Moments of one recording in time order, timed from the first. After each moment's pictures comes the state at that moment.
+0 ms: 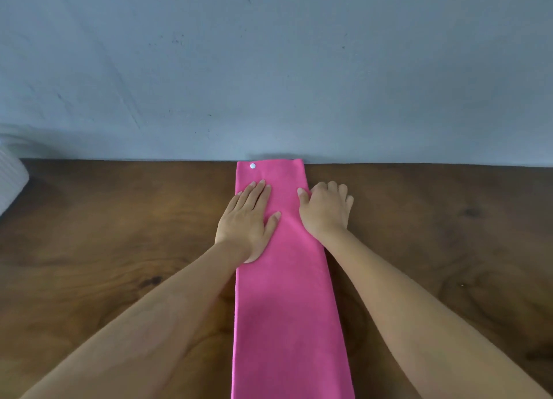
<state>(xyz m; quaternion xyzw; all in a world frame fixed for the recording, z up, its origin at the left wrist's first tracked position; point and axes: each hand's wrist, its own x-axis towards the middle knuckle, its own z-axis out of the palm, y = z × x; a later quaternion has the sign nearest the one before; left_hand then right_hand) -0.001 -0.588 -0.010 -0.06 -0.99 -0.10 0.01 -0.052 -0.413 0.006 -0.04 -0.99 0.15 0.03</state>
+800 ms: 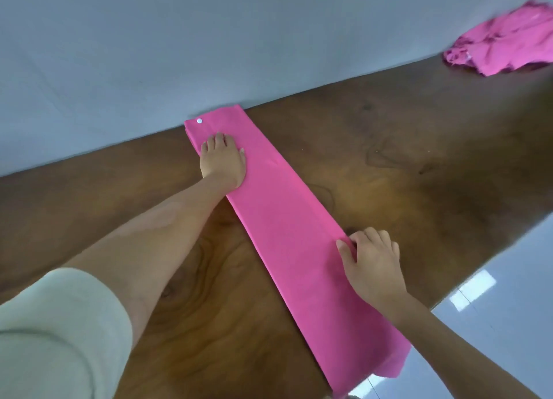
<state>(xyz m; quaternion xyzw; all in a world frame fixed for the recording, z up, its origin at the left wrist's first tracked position) -0.007 -0.584 0.014 -0.15 -0.99 -0.06 -0.02 0.294 -0.385 0.003 -0.22 -0.97 0.10 0.05</state>
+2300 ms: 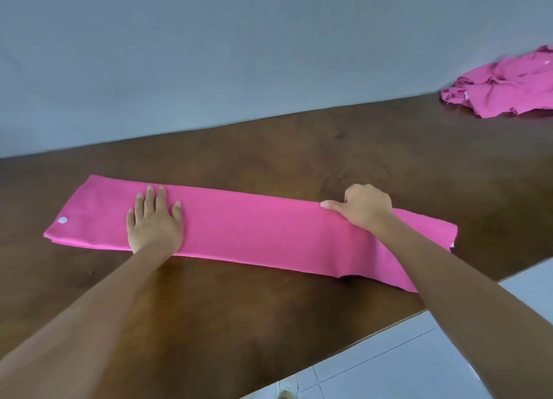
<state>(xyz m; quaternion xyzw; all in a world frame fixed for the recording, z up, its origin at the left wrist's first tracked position) 0.128 -0.598 -0.011 0.09 -0.99 -0.12 0.00 0.166 -0.184 0.054 -0.15 -0.98 0.06 -0.09</state>
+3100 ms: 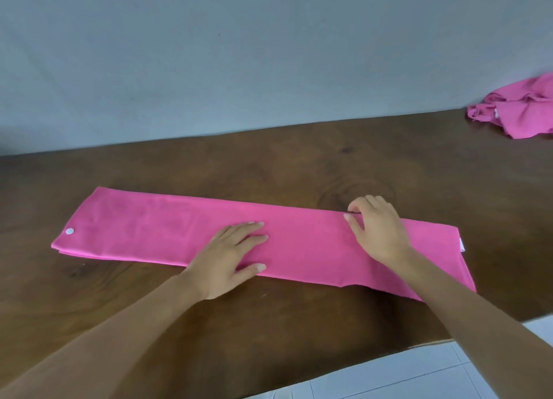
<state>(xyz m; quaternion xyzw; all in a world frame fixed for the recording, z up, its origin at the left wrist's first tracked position) 0.199 -0.483 0.011 -0.33 -0.93 -0.16 -0.04 0.184 -0.124 0.029 0.06 -0.98 0.11 0.12</state>
